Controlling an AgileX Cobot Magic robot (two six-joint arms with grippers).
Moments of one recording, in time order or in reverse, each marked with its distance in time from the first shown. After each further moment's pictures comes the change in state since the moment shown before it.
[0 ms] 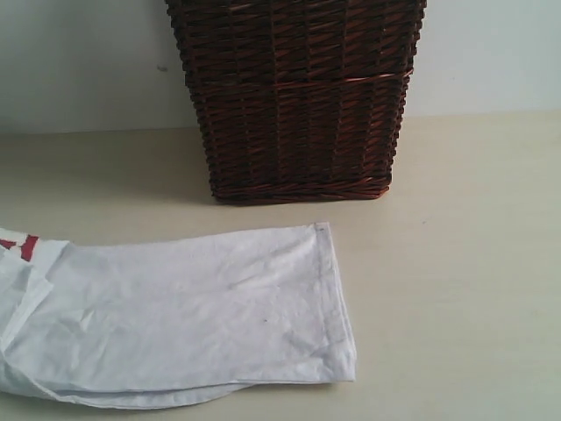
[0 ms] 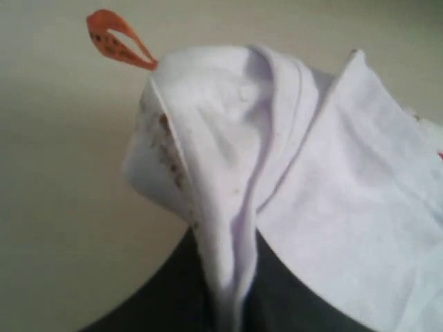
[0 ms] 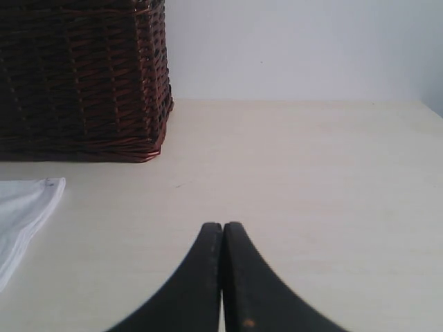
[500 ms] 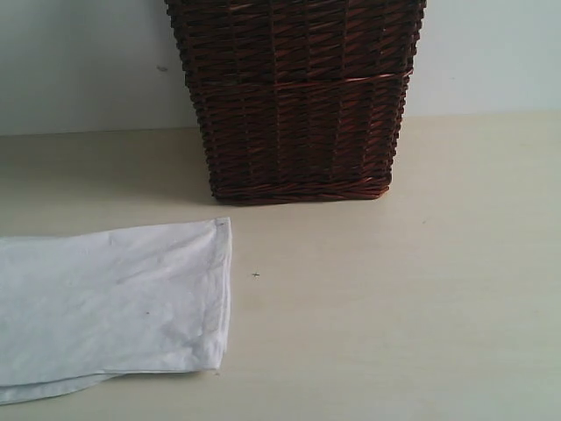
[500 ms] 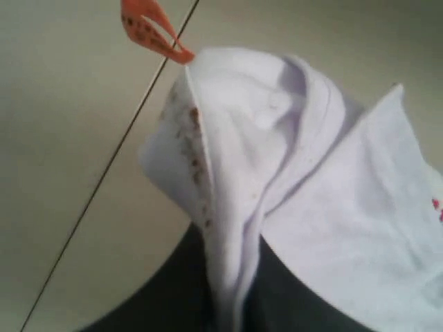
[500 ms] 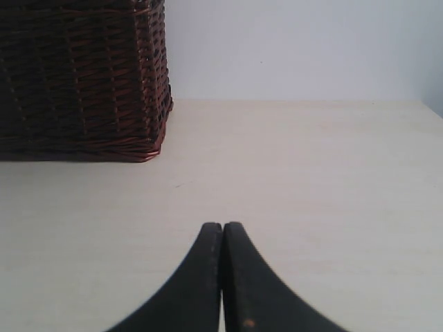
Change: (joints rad) left arm 0.184 -0.058 -0.096 -0.017 -0.059 0.024; right arm 0.000 0.000 0.000 0.000 0.000 0.000
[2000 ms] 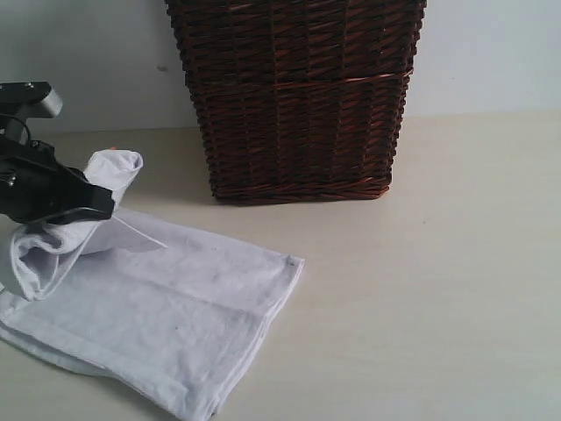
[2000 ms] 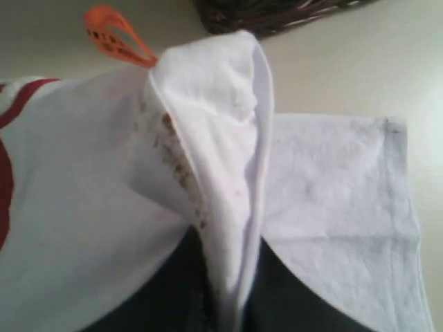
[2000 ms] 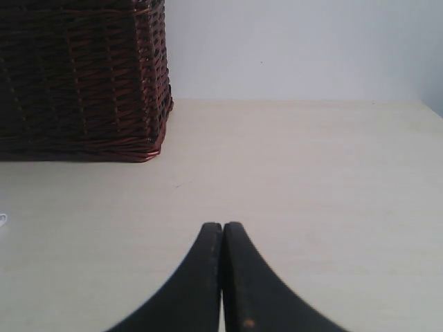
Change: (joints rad) left arm -0.995 0.161 -0.042 -0.011 0.055 -0.266; right arm 0.000 0.000 0.000 0.000 0.000 0.000
